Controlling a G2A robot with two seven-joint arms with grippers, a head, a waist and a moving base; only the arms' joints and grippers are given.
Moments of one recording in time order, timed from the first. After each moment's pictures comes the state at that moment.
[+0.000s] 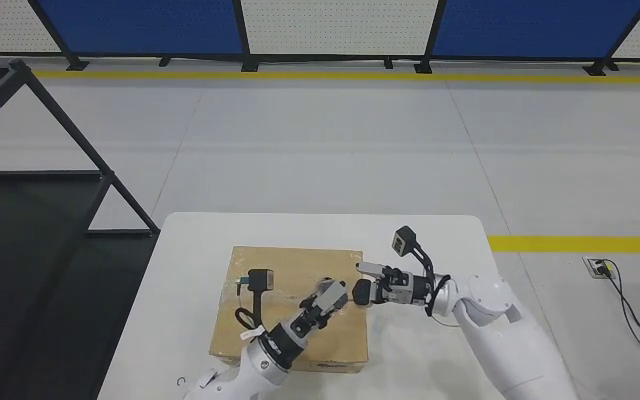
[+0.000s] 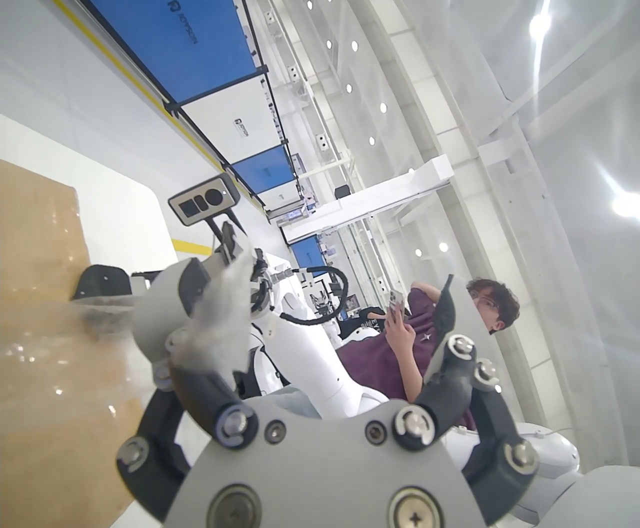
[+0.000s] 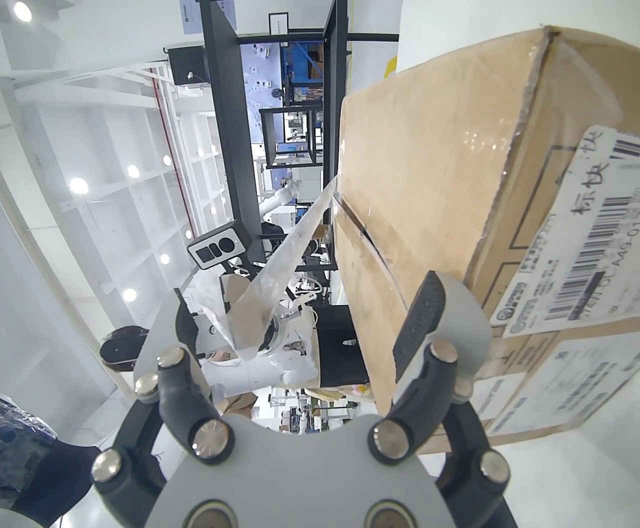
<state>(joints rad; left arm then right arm) 1.20 -1.27 -1.11 -1.88 -0.05 -0.23 -0.26 -0.68 -1.21 1.12 -1.12 0.46 -0.11 1.14</state>
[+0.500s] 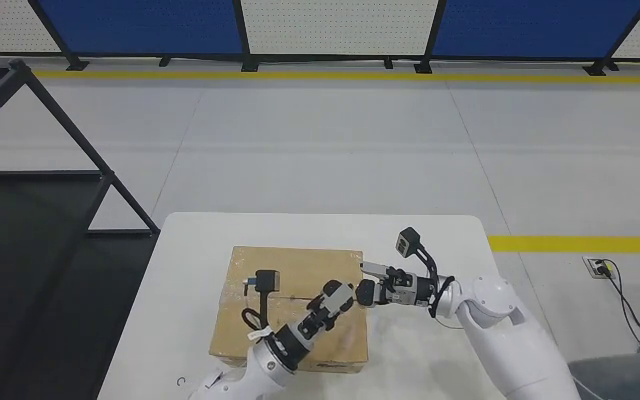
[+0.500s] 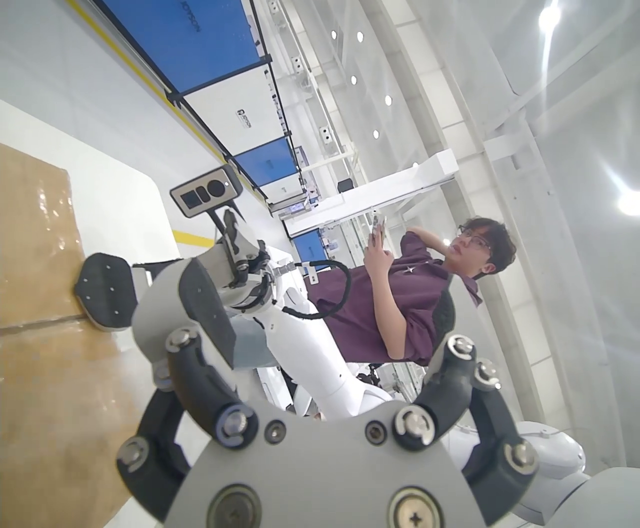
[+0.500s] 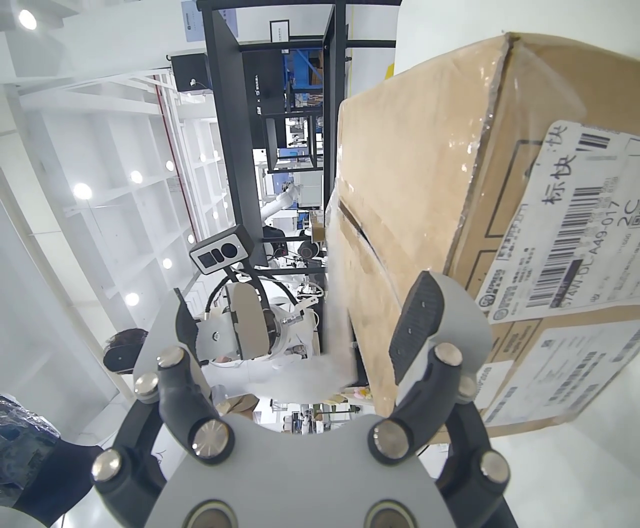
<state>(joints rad) 1.19 -1.28 -1.09 -1.88 -0.04 -0.21 -0.26 -0.69 -1.21 1.13 -1.12 0.47 -0.12 1.15</state>
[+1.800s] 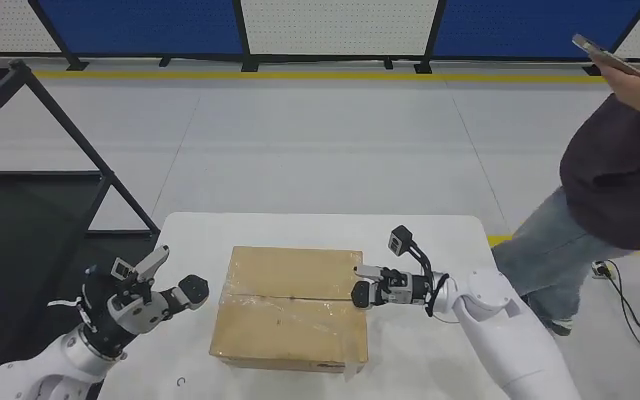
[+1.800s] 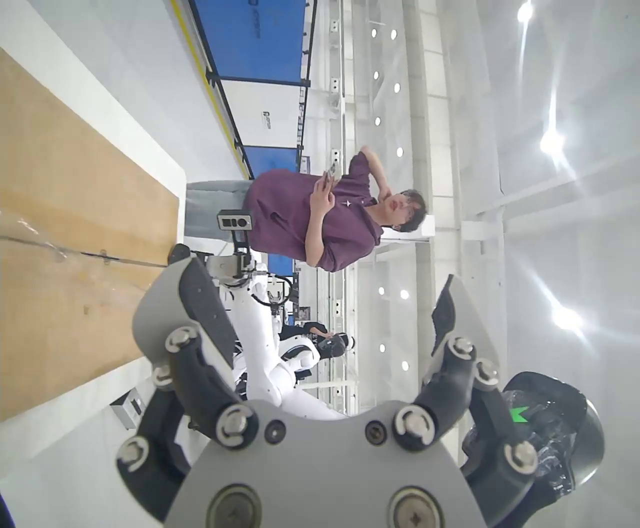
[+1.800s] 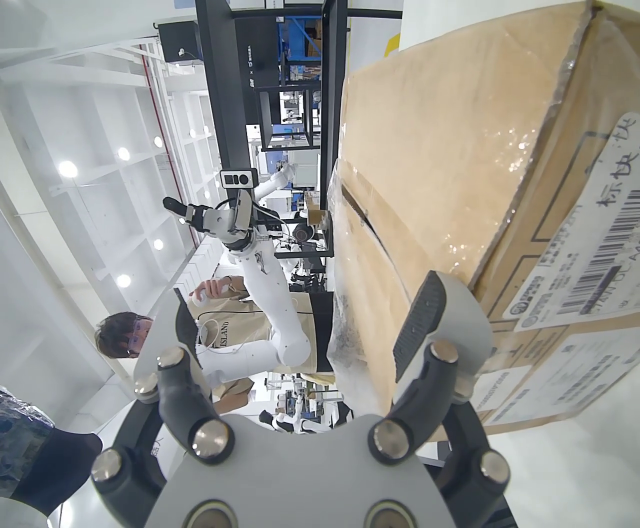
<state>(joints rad) 1.33 -1.18 -1.88 -1.96 -0.56 0.30 -0.81 -0.64 -1.21 1.09 -1.10 0.47 -0.12 1.19</state>
